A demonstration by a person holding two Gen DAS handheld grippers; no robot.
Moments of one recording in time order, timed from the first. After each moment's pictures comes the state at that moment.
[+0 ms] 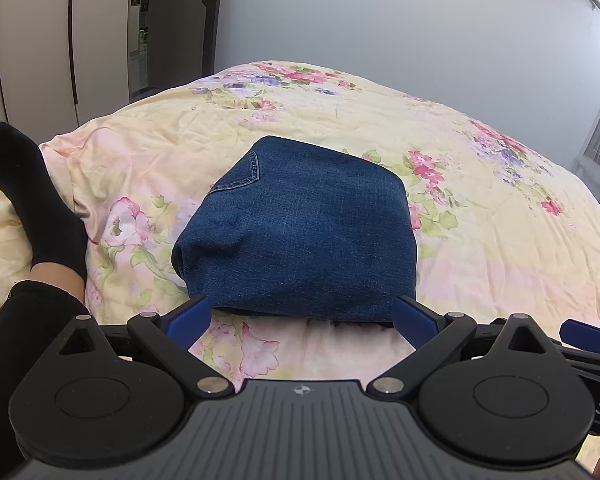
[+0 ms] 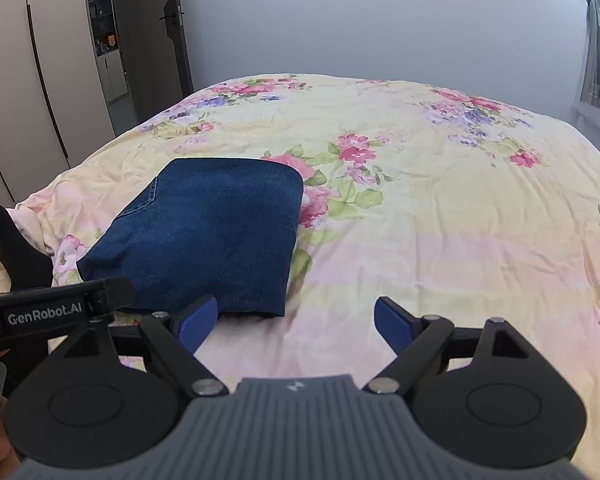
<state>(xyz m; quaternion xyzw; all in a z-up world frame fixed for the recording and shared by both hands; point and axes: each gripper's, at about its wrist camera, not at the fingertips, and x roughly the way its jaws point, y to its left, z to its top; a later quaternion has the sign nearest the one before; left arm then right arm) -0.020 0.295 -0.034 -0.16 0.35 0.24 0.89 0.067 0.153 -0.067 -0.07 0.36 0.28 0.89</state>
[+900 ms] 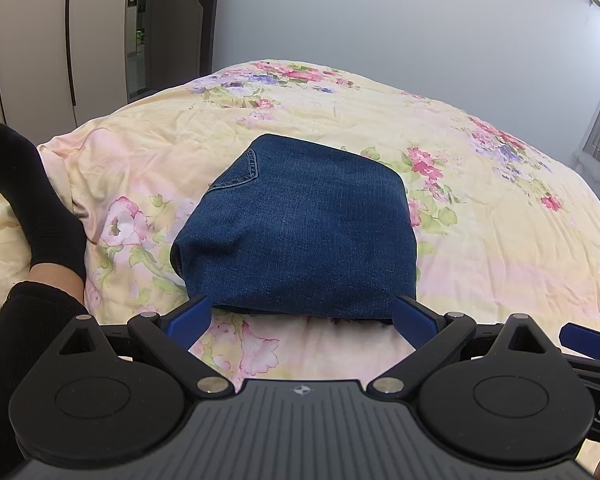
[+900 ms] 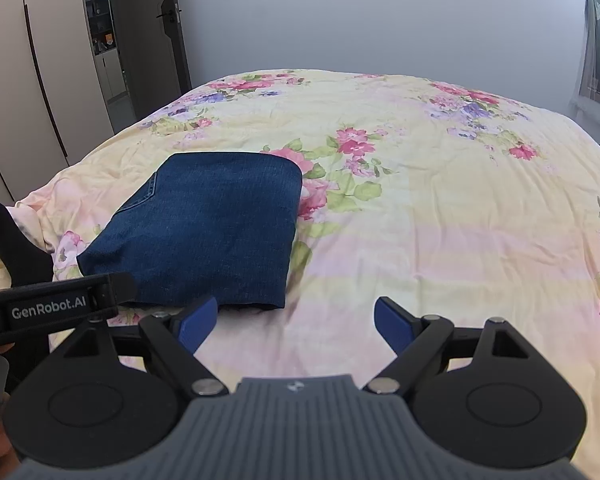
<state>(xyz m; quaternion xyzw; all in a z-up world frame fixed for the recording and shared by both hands) -0.019 0.295 -0.036 -0.16 0.35 0.24 0.89 0.067 0.150 -0.070 -0.07 0.36 0.28 0.89</state>
